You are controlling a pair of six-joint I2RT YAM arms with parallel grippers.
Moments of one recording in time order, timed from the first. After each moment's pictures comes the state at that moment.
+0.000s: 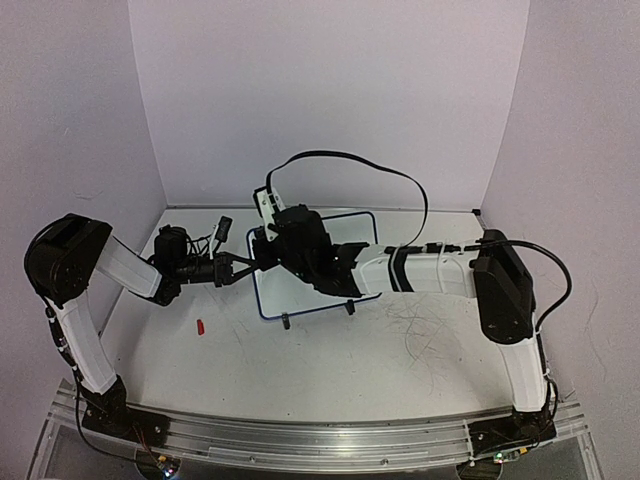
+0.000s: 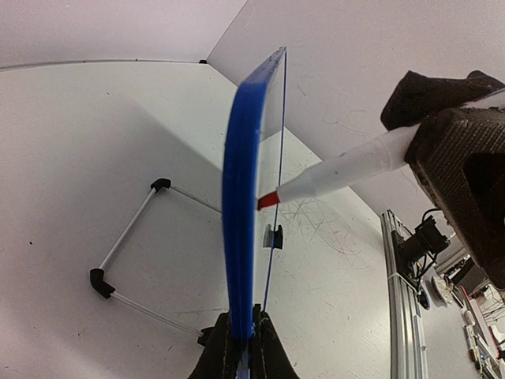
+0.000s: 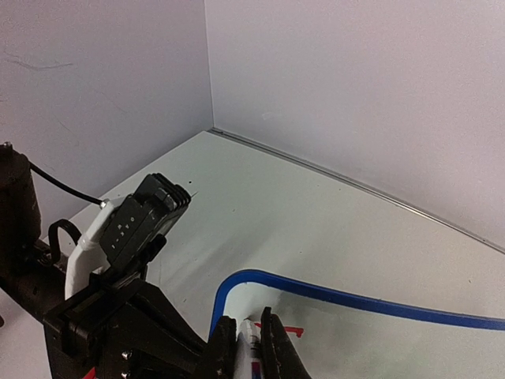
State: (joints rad) left arm -0.33 1.81 0.70 0.87 0.93 -0.38; right arm 1.06 2.19 1.74 0.20 0.39 0.11
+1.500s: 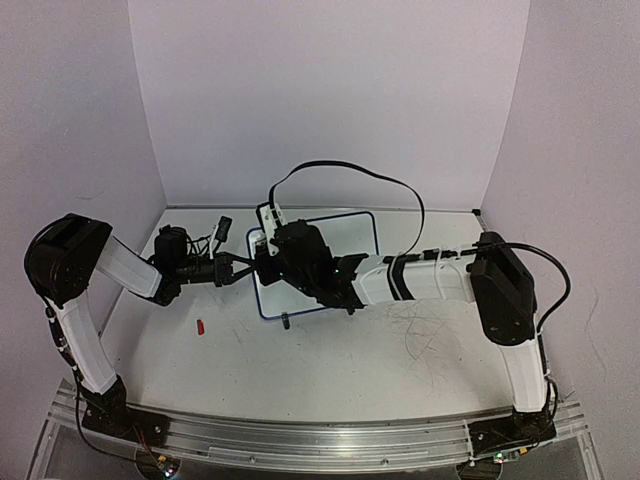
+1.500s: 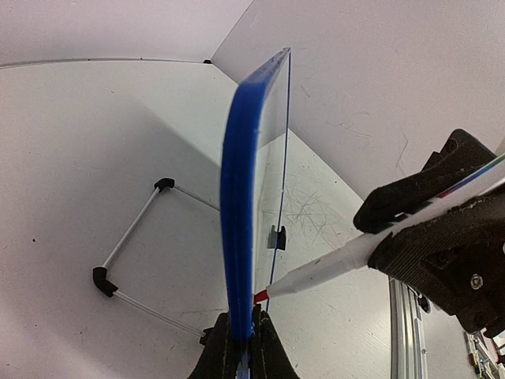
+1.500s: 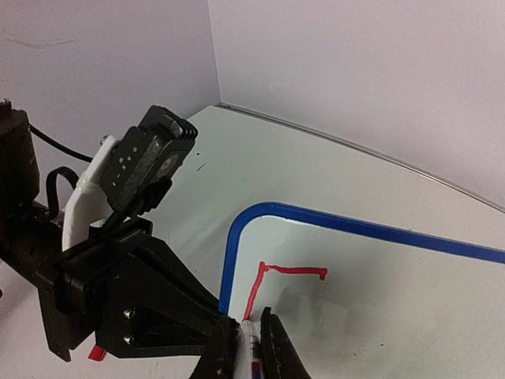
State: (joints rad) left arm -0.33 1.81 0.70 0.87 0.92 -0.38; right arm 1.07 2.18 1.66 0.21 0.38 0.19
